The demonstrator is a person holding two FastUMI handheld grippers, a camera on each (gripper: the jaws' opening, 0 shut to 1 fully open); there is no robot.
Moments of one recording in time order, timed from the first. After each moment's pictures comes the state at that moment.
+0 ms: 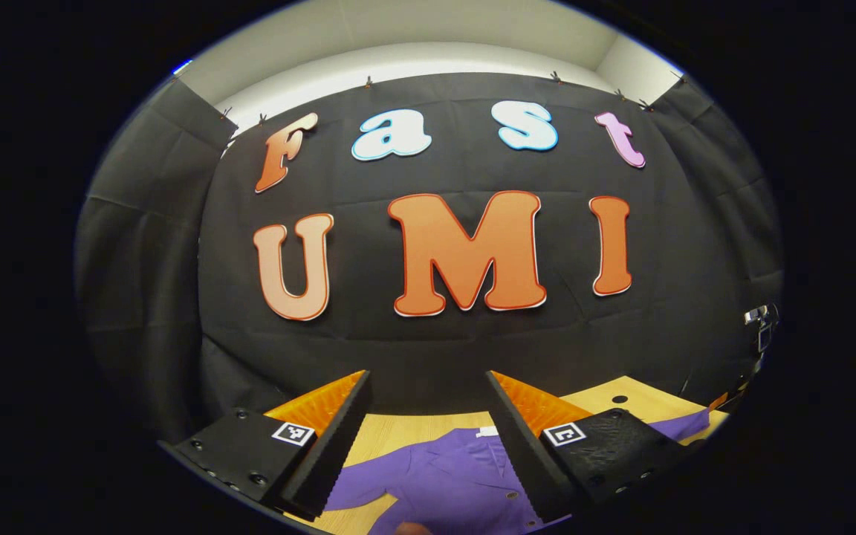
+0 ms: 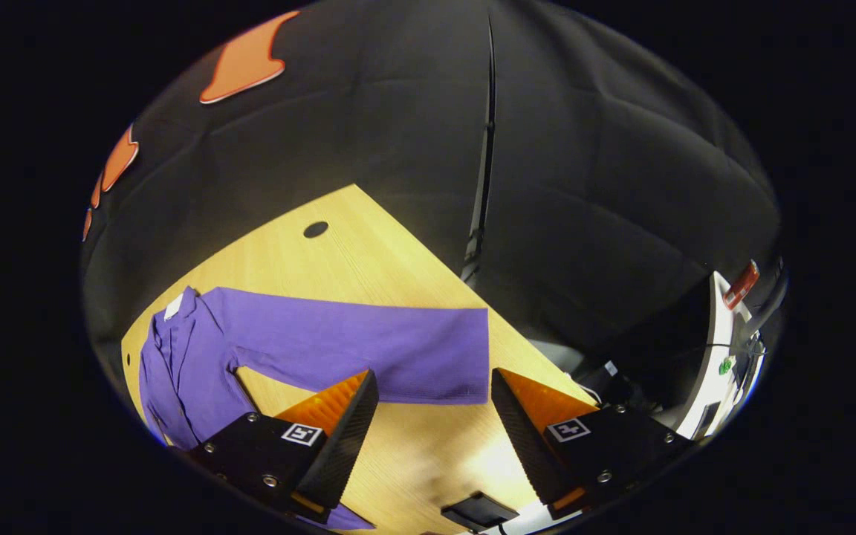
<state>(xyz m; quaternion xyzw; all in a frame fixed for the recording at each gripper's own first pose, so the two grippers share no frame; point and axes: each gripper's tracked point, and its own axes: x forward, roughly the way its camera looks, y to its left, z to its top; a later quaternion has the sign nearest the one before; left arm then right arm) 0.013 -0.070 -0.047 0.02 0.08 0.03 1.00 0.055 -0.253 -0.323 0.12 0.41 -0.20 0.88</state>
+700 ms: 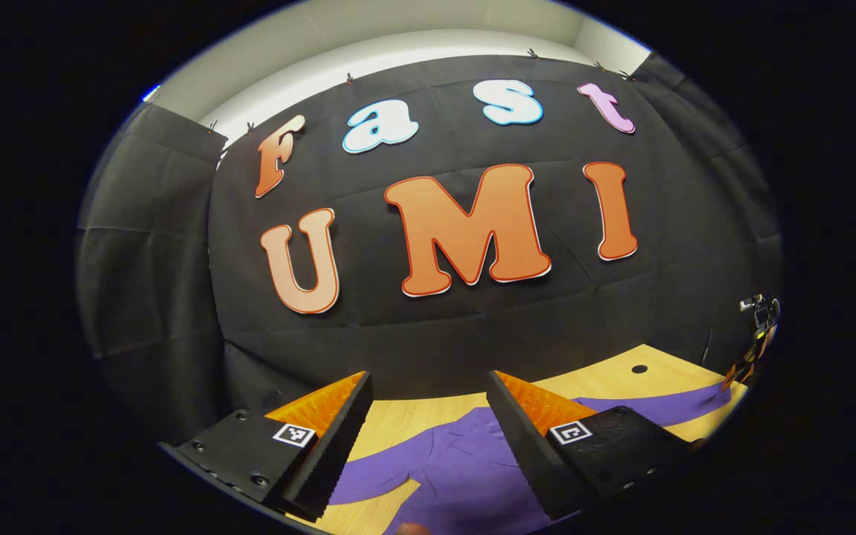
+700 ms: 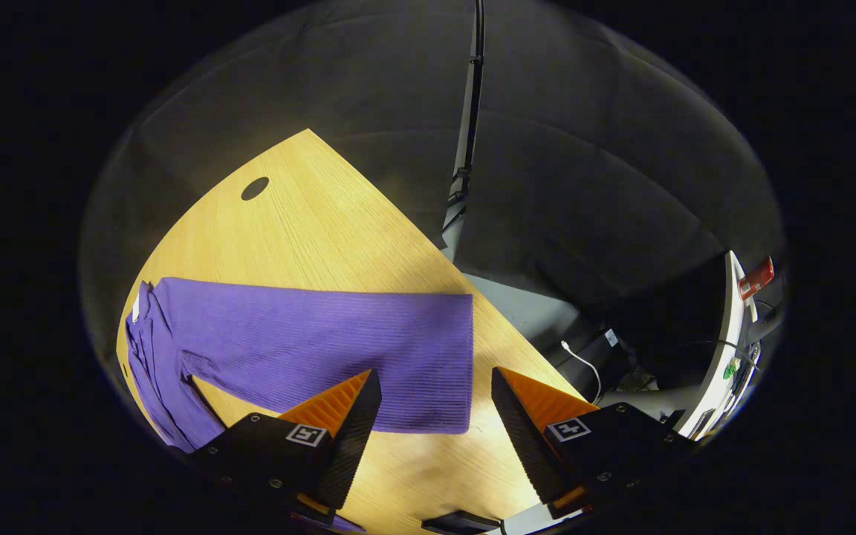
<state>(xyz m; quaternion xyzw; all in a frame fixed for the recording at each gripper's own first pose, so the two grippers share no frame) -0.009 -0.078 -0.061 0.09 0.11 0.06 0.99 0.084 -0.296 -0.394 0.14 0.53 -0.21 0.81</state>
